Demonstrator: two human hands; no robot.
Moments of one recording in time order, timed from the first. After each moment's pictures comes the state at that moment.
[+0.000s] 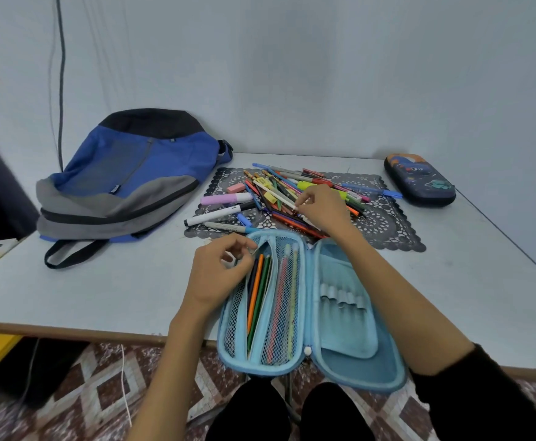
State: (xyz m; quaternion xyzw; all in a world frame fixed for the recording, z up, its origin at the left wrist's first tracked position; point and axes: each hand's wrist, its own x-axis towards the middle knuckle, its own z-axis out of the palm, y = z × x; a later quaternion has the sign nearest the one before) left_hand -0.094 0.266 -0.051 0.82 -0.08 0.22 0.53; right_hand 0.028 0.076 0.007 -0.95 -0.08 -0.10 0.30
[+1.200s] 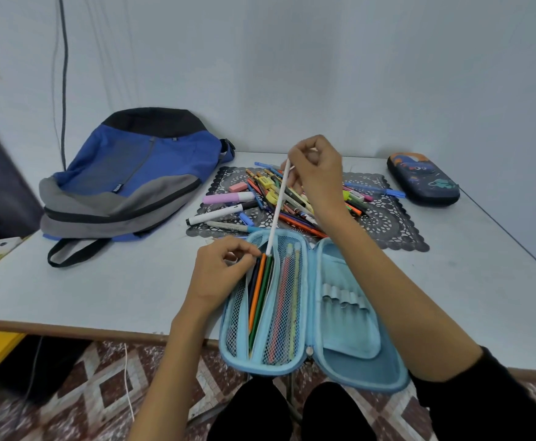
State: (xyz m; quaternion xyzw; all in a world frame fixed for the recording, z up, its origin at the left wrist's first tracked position) left_hand -0.095 0.266 -0.050 0.80 -0.06 0.19 0.56; right_hand -0.003 0.107 0.051 -0.67 -0.17 -0.18 0.70
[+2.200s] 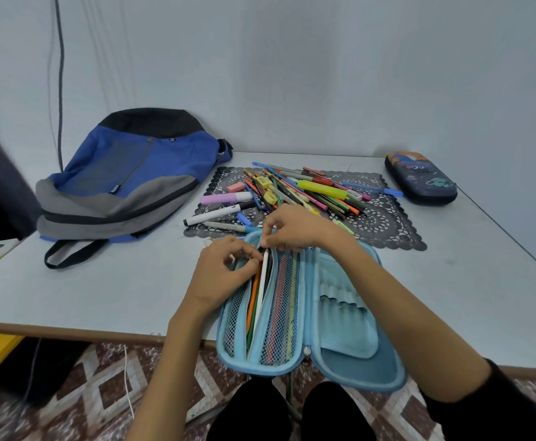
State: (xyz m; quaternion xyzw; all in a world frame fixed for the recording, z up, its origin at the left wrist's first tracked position) left_hand -0.087 0.268 -0.055 0.83 -0.12 0.20 0.50; right_hand -0.015 0.105 0.024 -0.92 -0.25 0.15 0.28
